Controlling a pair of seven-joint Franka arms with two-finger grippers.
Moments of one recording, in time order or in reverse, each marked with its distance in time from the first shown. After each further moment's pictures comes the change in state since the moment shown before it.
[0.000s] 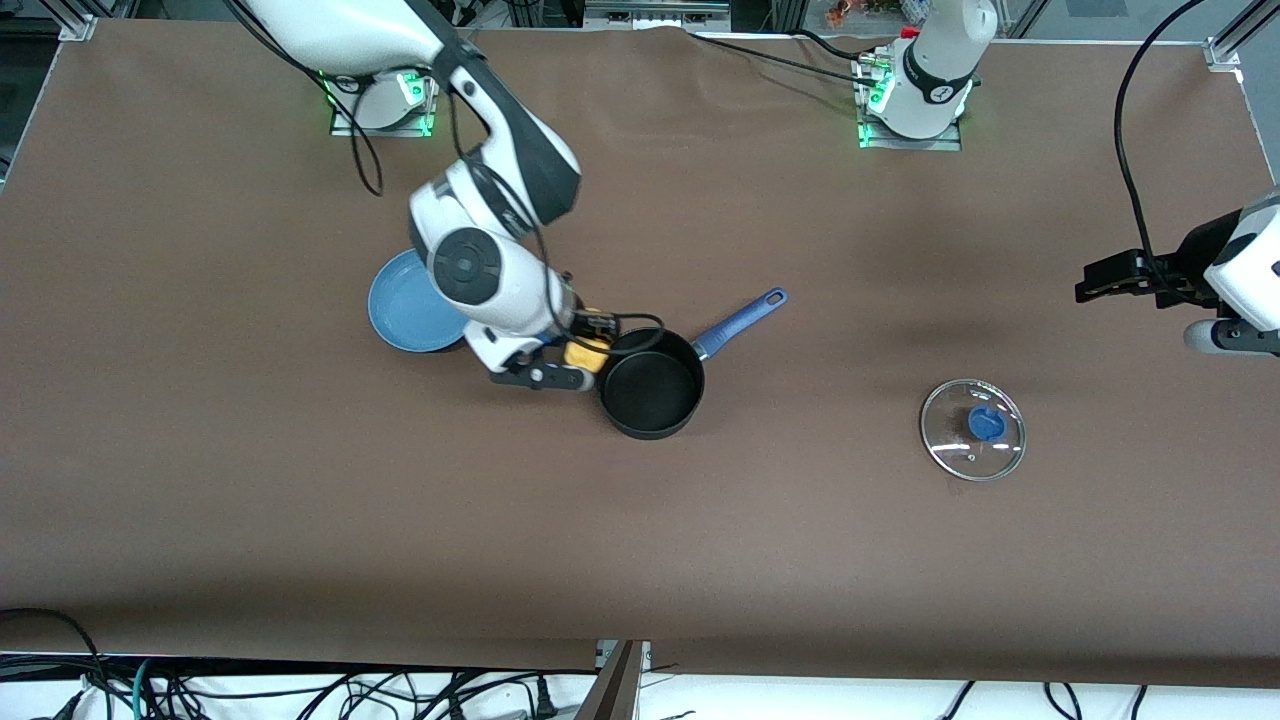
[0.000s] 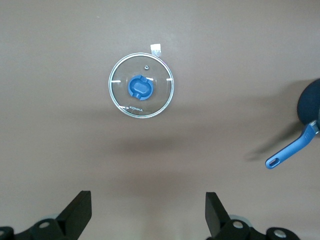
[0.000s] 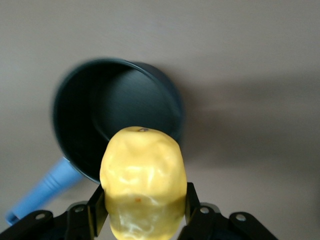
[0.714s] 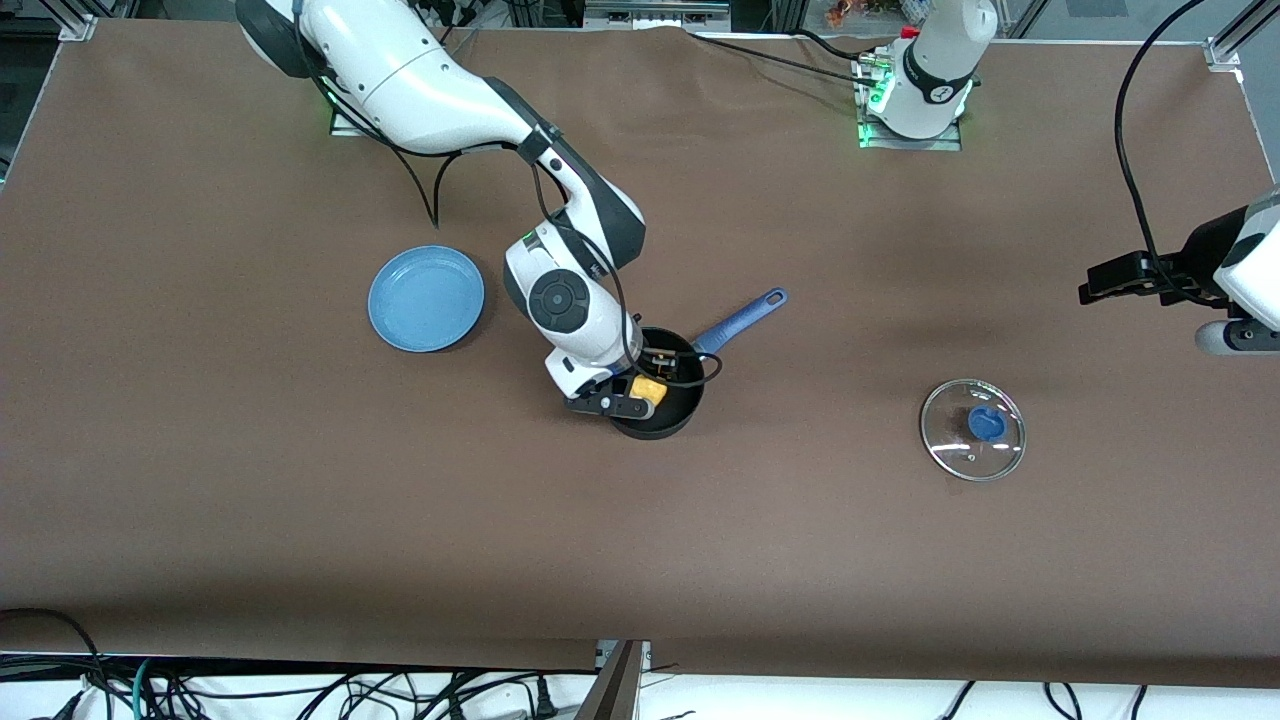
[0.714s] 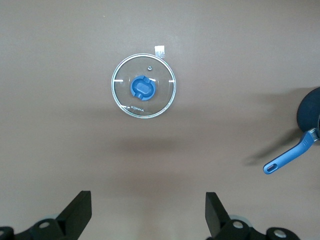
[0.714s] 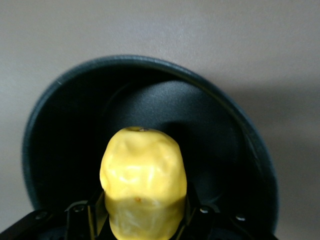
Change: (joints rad) left arm 0.000 0.000 0.000 0.003 0.000 -0.001 -0.031; right arm 0.075 0.213 -0.001 0.075 -0.051 0.208 0.044
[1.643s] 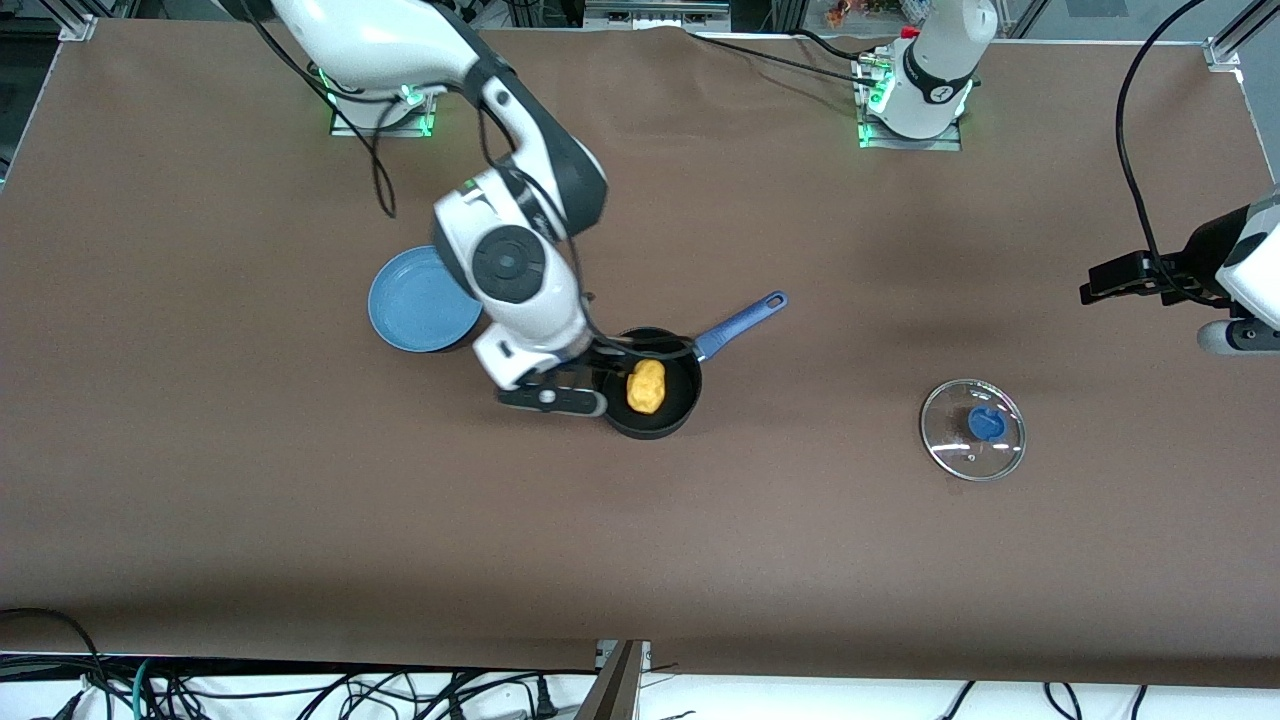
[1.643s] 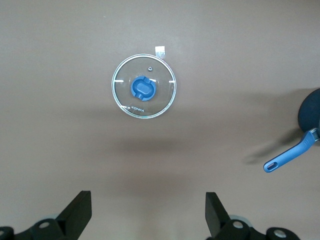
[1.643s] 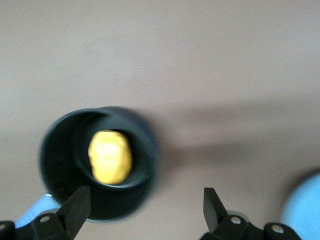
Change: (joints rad) left arm 0.001 0.000 0.000 0.002 0.000 0.000 0.000; right arm -0.005 -0.257 -0.169 0.045 -0.075 -0.418 -0.049
